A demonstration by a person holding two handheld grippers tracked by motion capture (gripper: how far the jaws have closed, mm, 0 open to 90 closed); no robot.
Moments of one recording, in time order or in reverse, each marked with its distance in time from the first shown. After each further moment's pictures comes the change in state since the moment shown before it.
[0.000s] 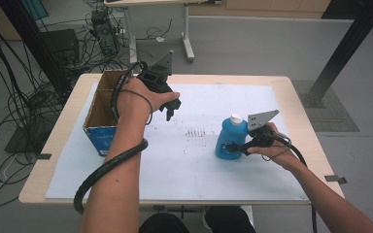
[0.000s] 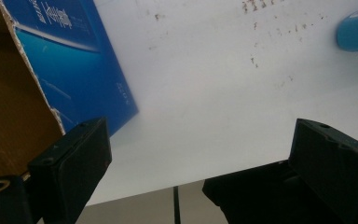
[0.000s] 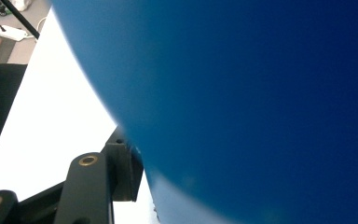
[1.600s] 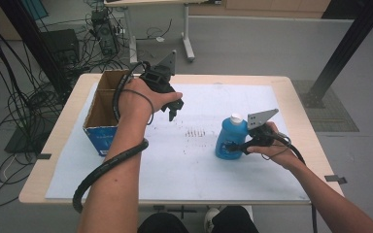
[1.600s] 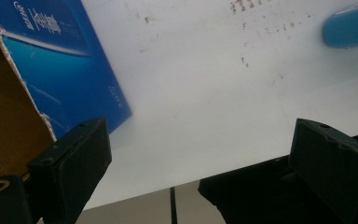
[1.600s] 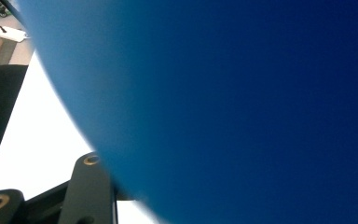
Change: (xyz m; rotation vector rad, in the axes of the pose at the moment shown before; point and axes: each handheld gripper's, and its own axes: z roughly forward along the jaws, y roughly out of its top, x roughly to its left) left arm -0.005 -0.001 -0.002 -0.006 -0.024 0.039; right arm -0.001 0.002 0.000 0.012 0.004 0.027
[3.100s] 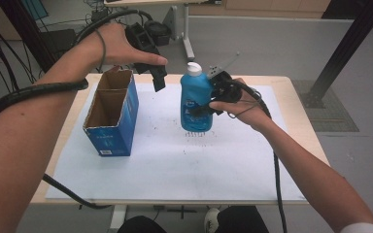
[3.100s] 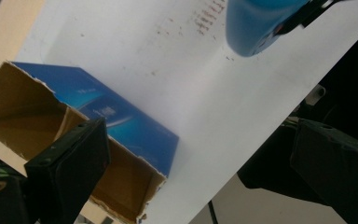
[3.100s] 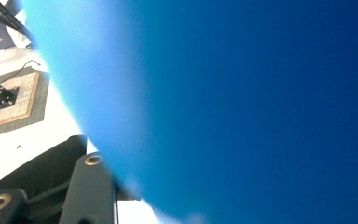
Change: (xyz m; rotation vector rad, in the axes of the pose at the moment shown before) left arm 0.026 0.012 -0.097 -0.092 -0.018 0.599; right arm -0.006 0.185 0.024 0.062 0.087 0.117
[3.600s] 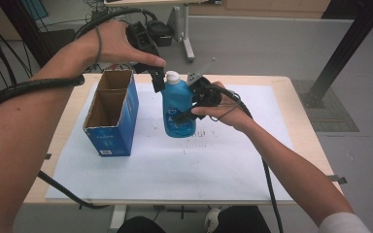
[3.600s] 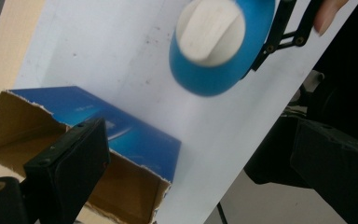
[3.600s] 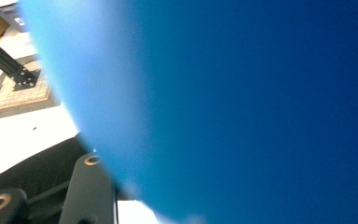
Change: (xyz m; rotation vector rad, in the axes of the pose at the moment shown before) left arm -0.006 0.003 -0.001 -0.004 -0.023 0.108; right arm 0.003 0.013 0.046 0.025 0.102 -0.080
